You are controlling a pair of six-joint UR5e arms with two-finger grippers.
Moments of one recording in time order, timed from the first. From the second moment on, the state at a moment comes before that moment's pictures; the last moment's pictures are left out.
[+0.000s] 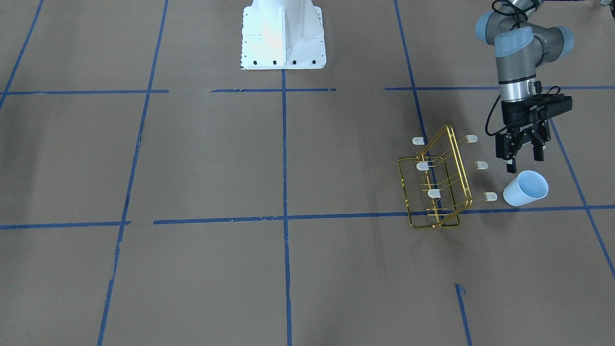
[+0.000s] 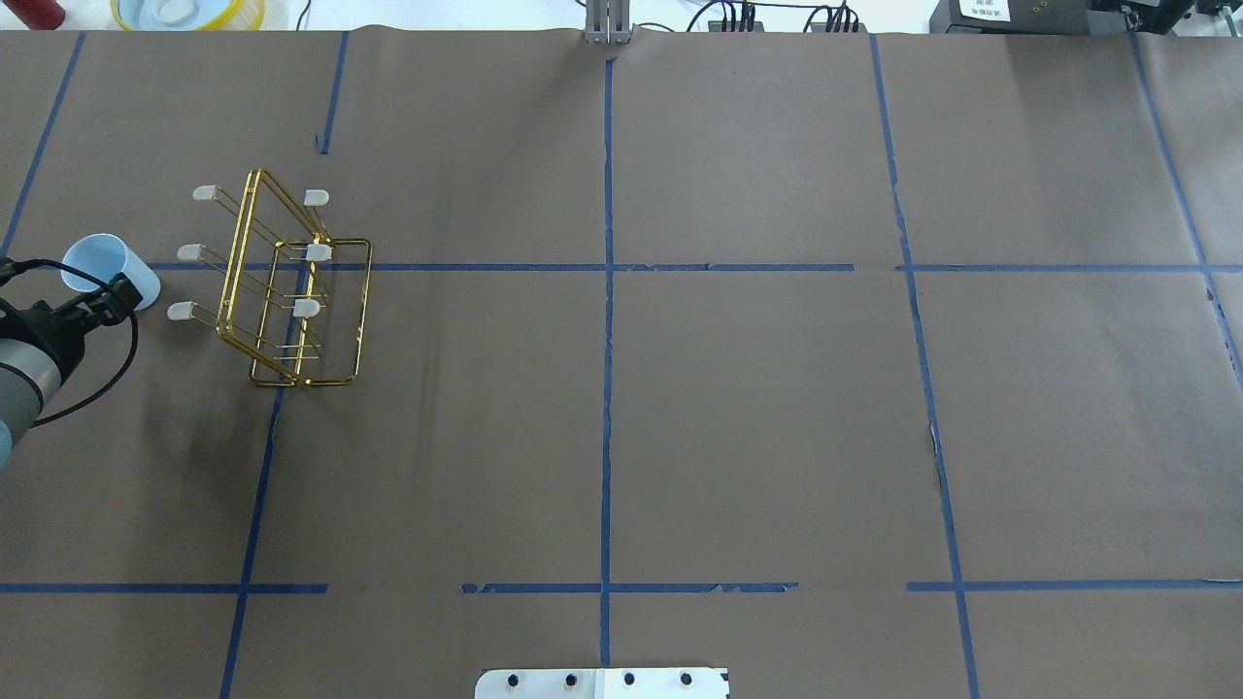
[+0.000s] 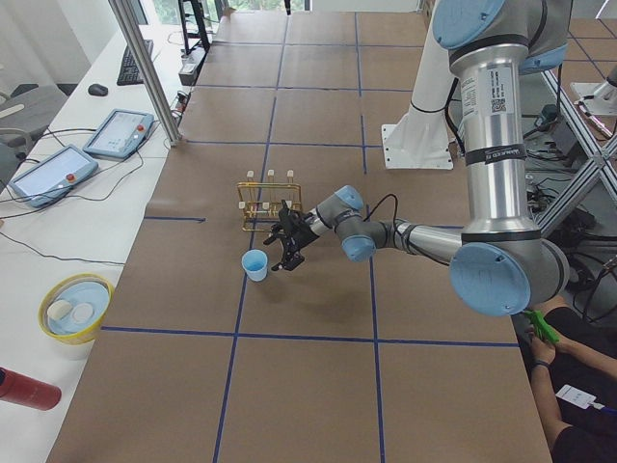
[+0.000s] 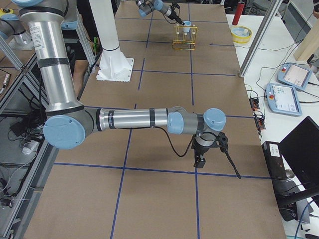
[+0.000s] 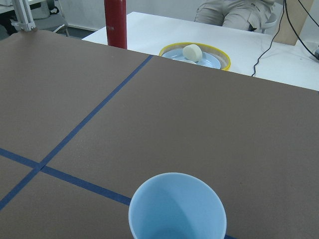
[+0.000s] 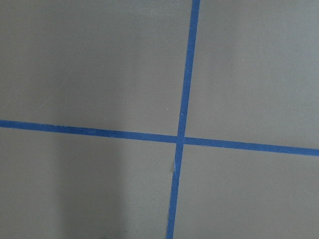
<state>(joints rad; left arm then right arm) -0.58 -1.40 -1.72 -2.38 -1.04 -1.52 1.49 -1.39 1.46 -1.67 2.30 -0.04</state>
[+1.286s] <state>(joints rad) -0.53 -1.52 -1.54 -2.38 -0.86 -1.55 1.49 -1.39 1.46 -1.67 2.30 -0.04</state>
